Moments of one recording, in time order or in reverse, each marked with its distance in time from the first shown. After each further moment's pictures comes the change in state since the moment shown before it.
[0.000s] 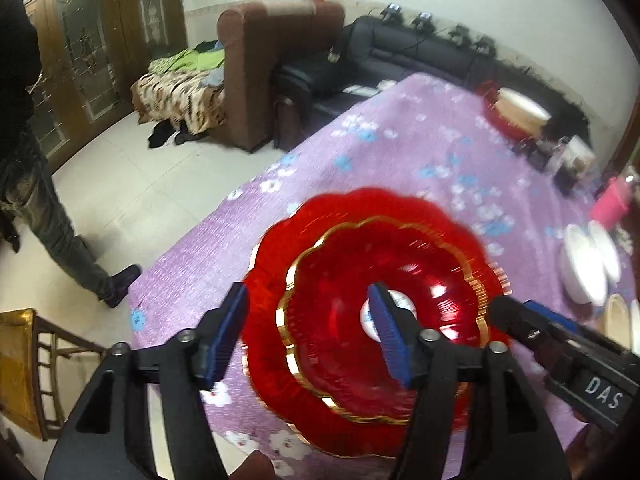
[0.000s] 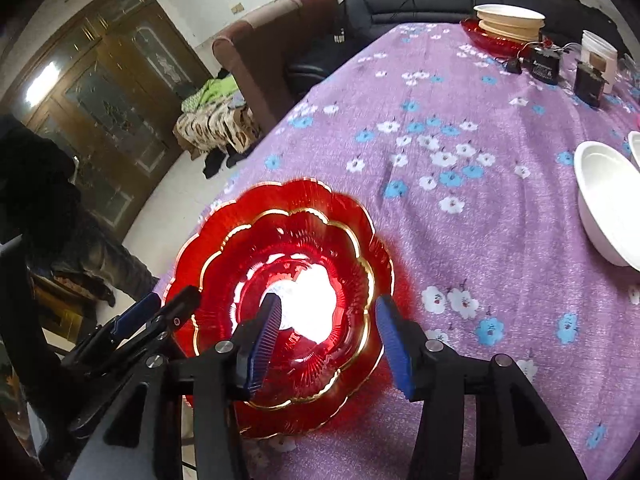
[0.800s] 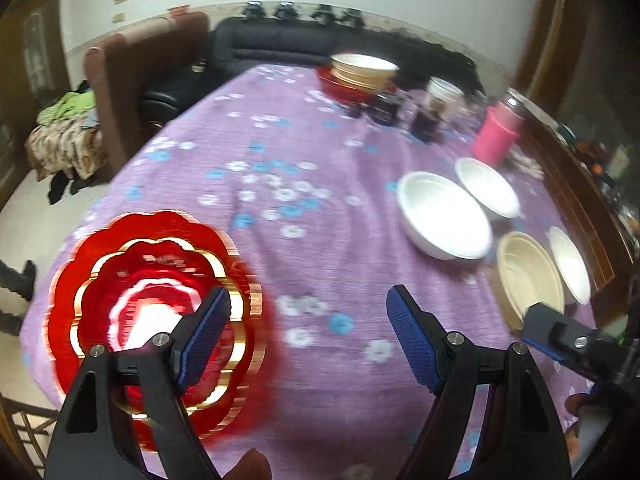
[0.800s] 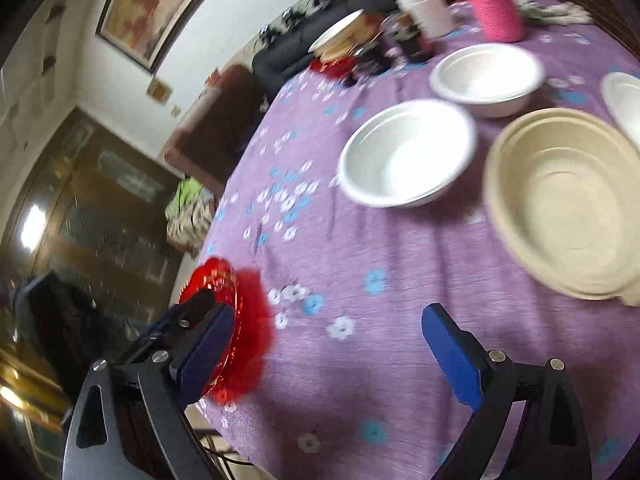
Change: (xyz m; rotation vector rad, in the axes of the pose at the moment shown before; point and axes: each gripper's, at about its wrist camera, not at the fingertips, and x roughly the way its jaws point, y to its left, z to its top) left arm -0.023 -0.159 -0.013 0.282 0.036 -0.312; right arm -0.129 -0.174 -0.061 0.416 -0.215 0.046
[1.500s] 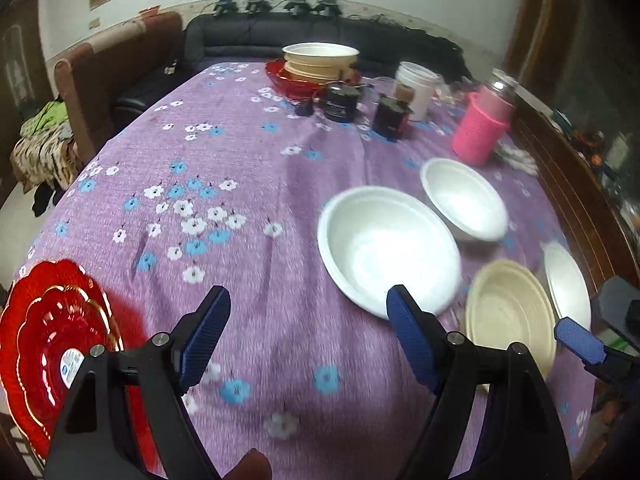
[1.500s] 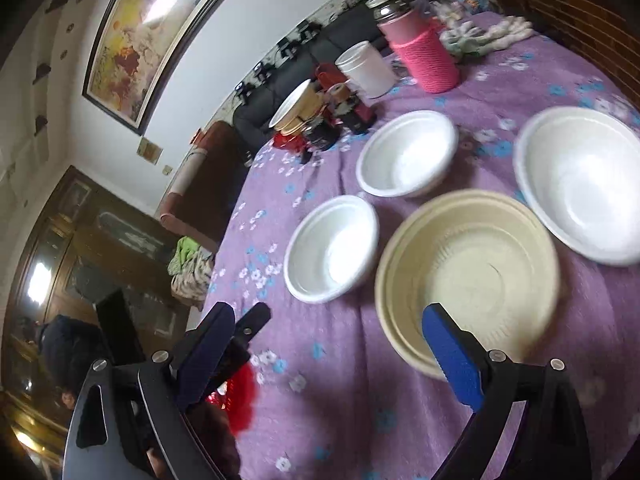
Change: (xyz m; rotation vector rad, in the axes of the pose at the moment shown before) left arm 0.057 -0.076 0.042 0.017 0.029 -0.001; right arm -0.037 -0.055 0.070 0.095 -0.089 0.035
